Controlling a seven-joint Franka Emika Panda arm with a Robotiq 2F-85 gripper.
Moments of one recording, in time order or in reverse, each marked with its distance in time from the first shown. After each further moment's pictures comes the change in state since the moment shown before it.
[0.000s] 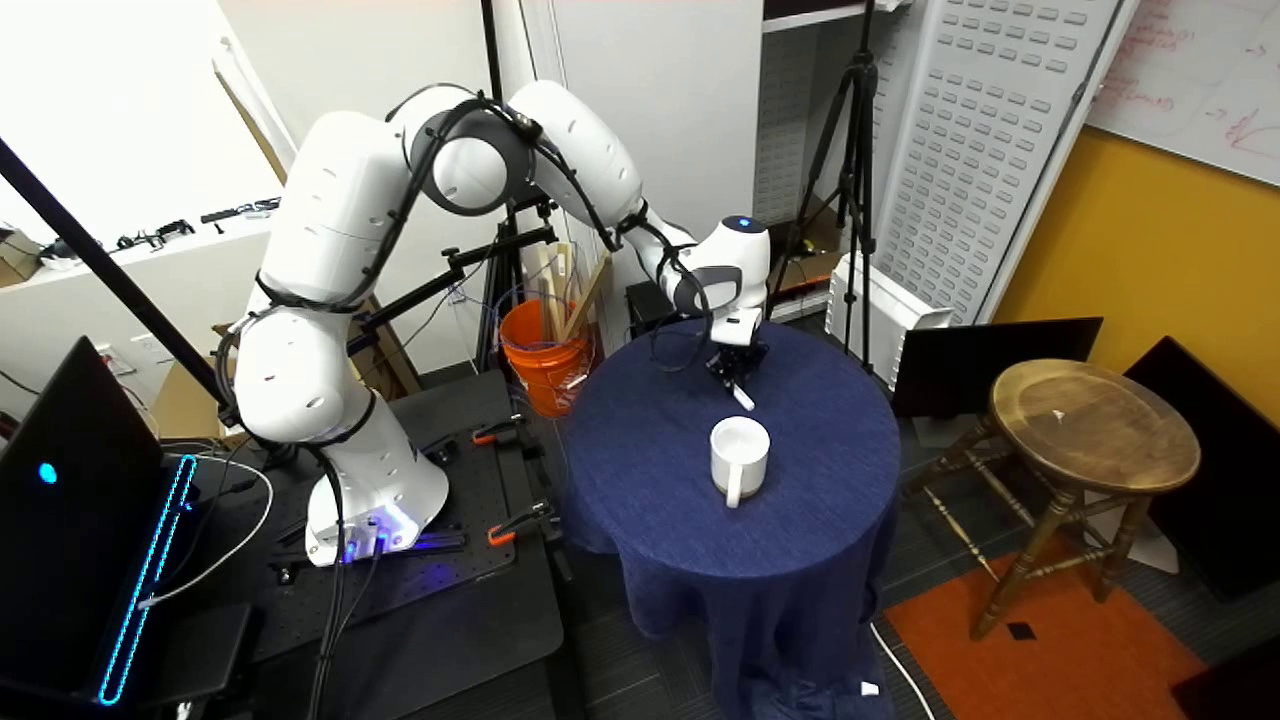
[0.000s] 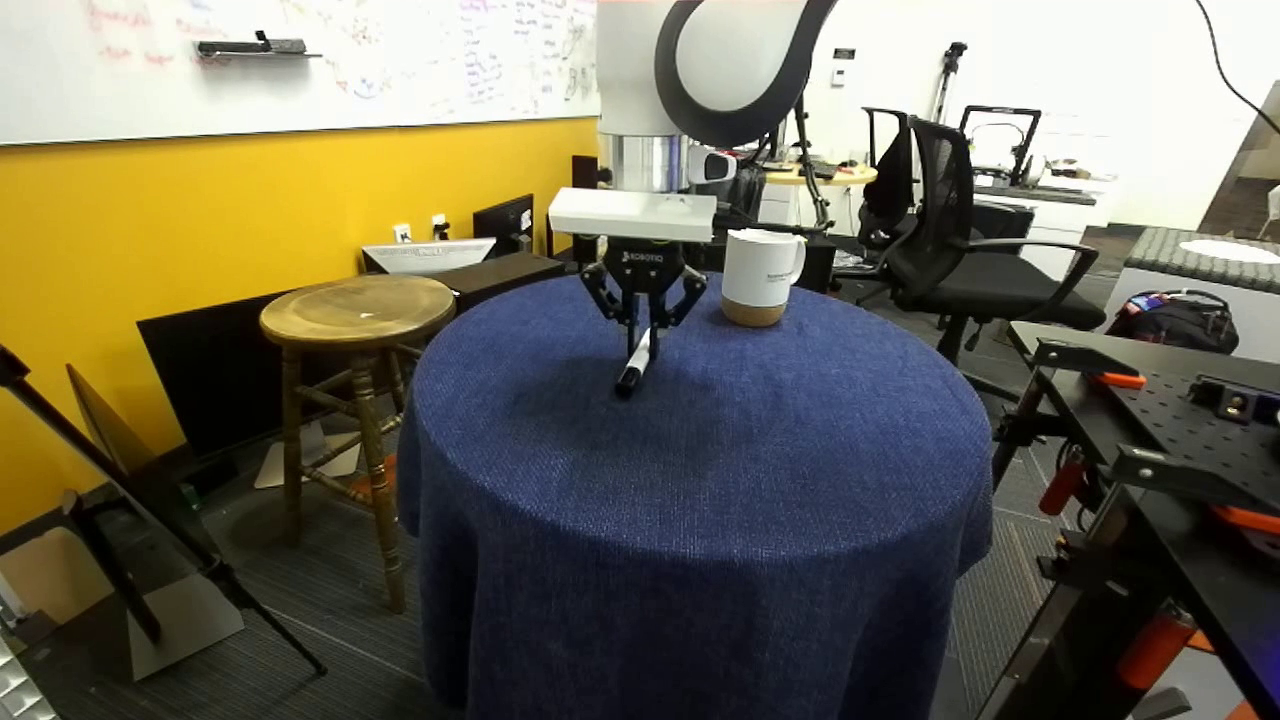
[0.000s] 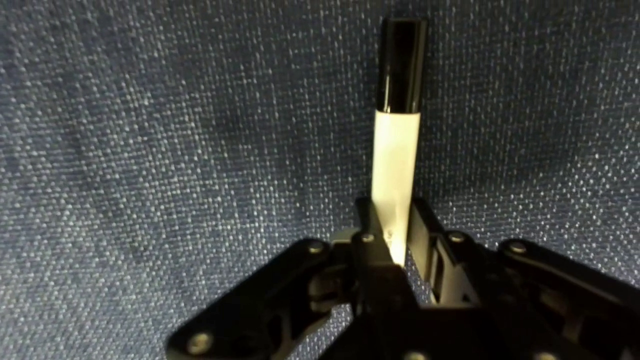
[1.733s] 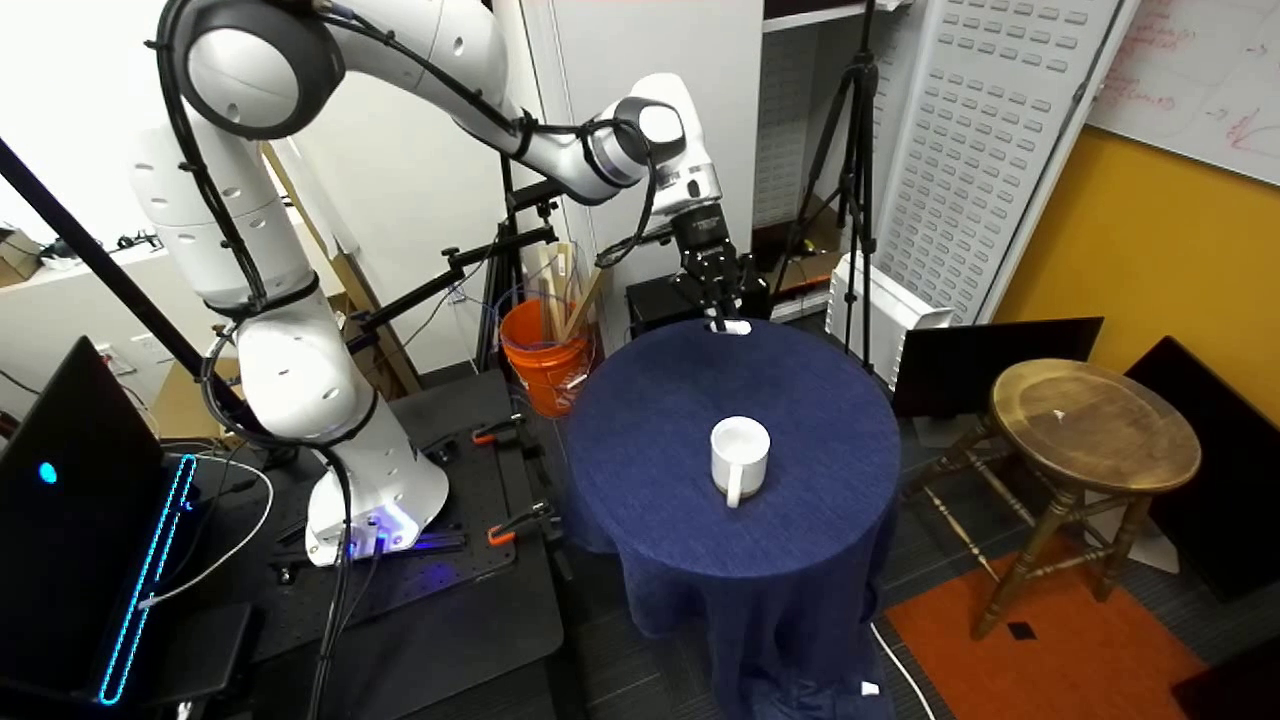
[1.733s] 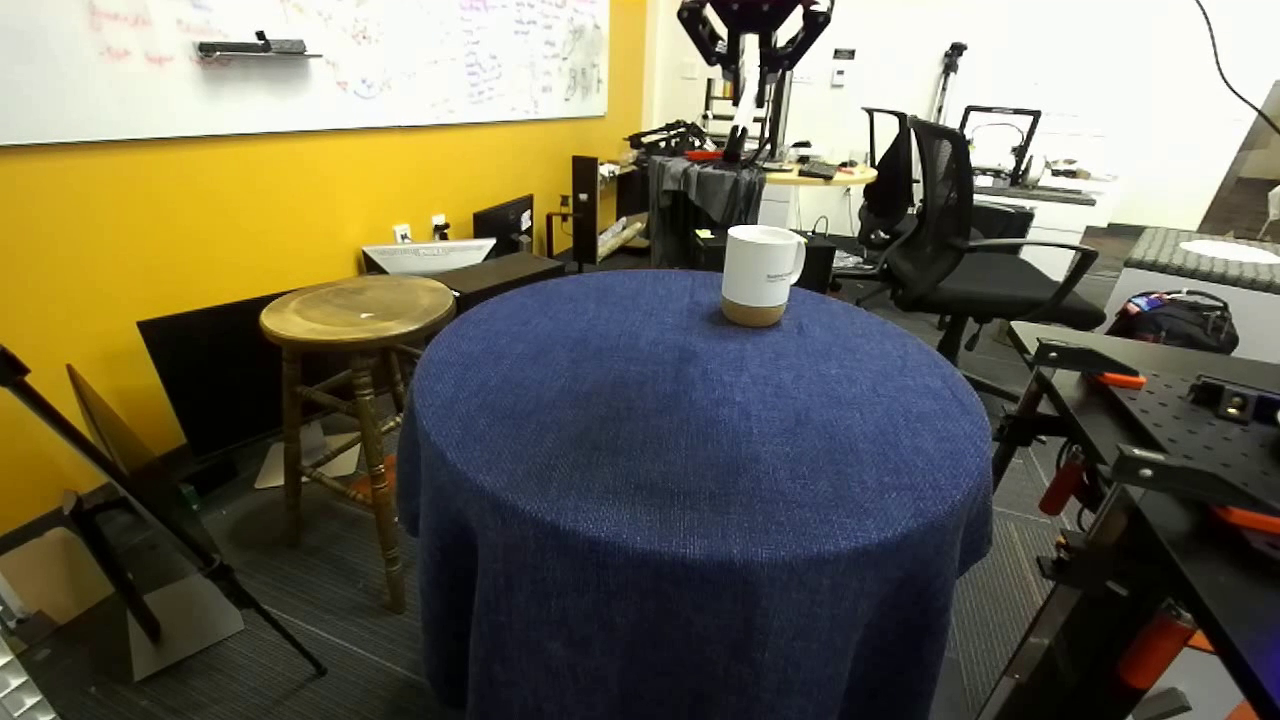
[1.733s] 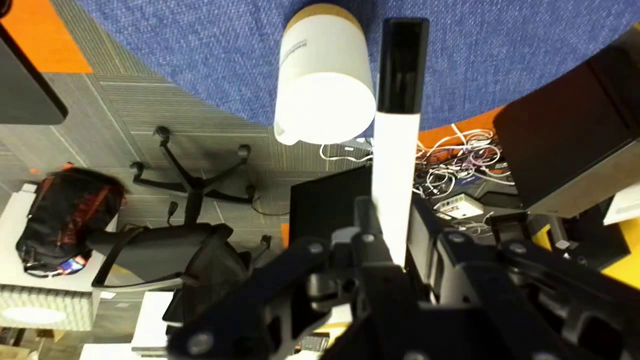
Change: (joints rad) arm 0.134 -0.574 -0.058 -0.232 -0.740 -0.487 0.571
